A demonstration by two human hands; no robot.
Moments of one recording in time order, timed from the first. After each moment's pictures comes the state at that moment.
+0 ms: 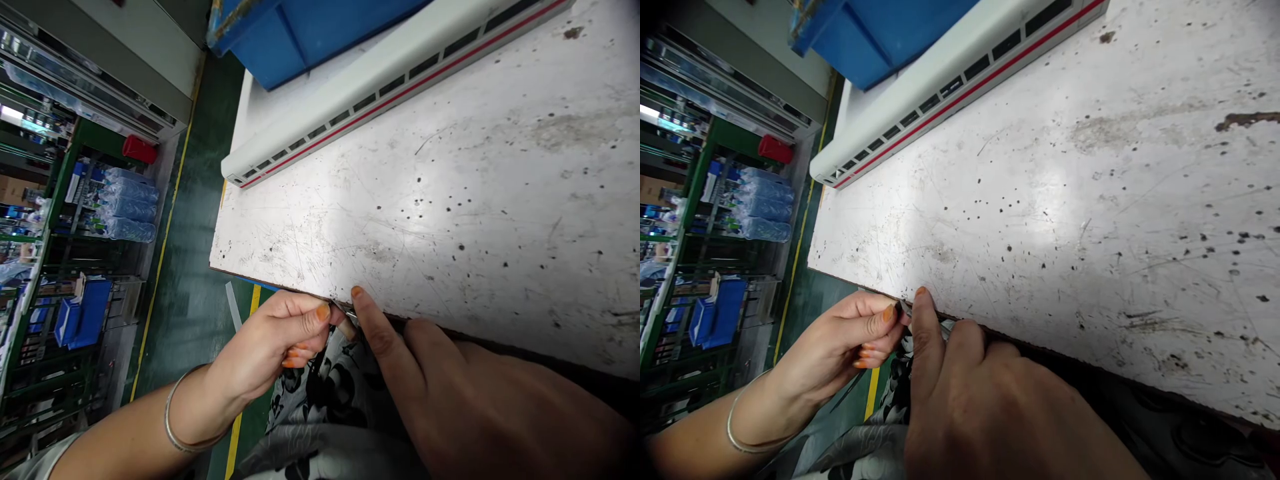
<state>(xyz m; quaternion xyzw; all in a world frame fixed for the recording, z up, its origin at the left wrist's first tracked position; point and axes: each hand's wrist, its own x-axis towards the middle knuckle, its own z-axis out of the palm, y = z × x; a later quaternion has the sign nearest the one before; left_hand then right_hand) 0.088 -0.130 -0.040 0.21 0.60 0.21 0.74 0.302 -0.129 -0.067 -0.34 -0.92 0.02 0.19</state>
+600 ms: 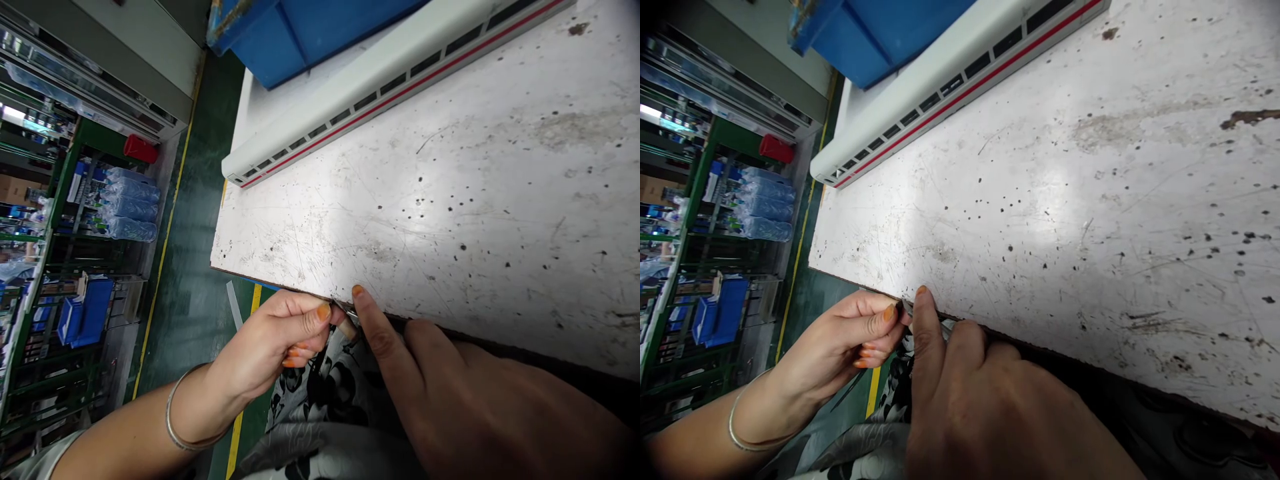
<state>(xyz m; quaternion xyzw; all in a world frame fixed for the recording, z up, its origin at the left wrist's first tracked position) 0.089 -0.128 -0.040 0.21 0.61 0.21 0.74 0.297 -0.130 -0.066 -0.36 -0.91 0.02 0.18</state>
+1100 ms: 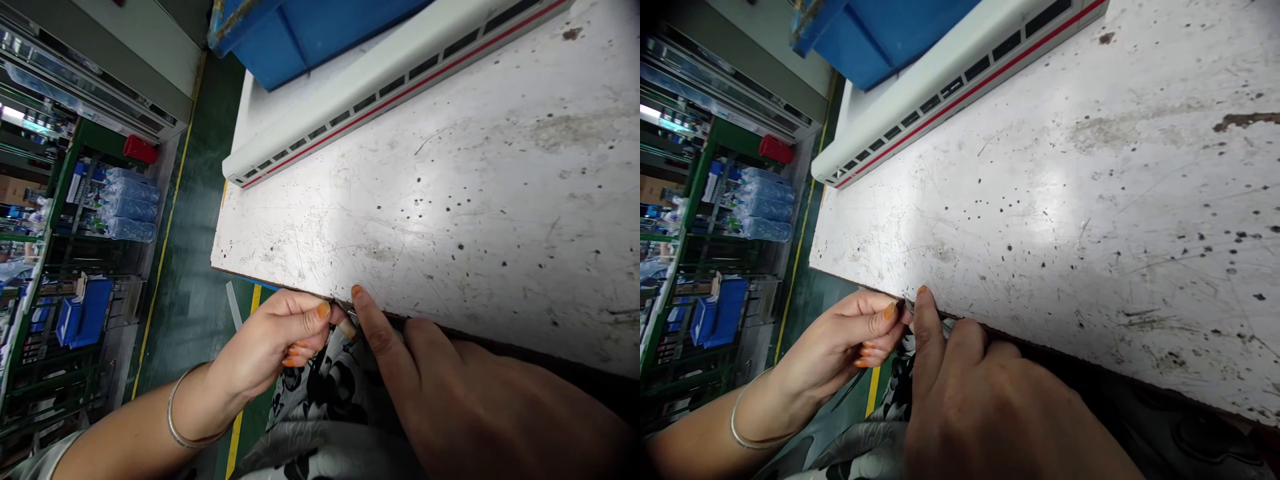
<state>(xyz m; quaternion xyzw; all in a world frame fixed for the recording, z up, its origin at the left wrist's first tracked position) 0.089 -0.129 -0.039 0.21 0.62 0.20 0.73 0.298 -0.130 -0.064 -0.35 -0.92 0.02 0.18</state>
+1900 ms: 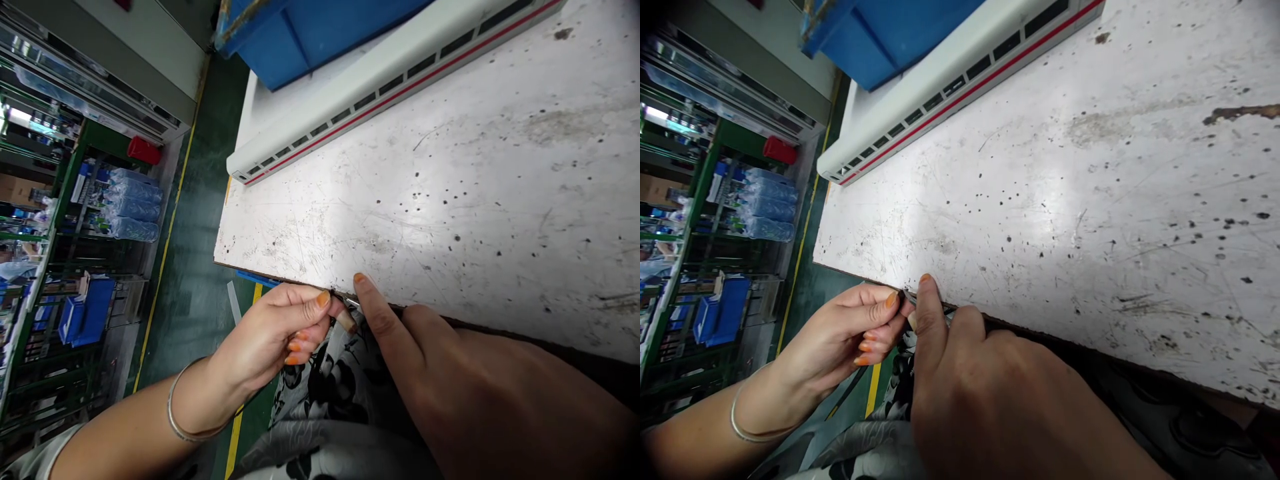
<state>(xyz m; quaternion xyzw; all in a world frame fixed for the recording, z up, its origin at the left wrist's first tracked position) 0.091 -0.131 -0.035 0.18 0.62 0.22 0.73 0.302 -0.131 -0.068 -0.36 -0.91 0.06 0.18</state>
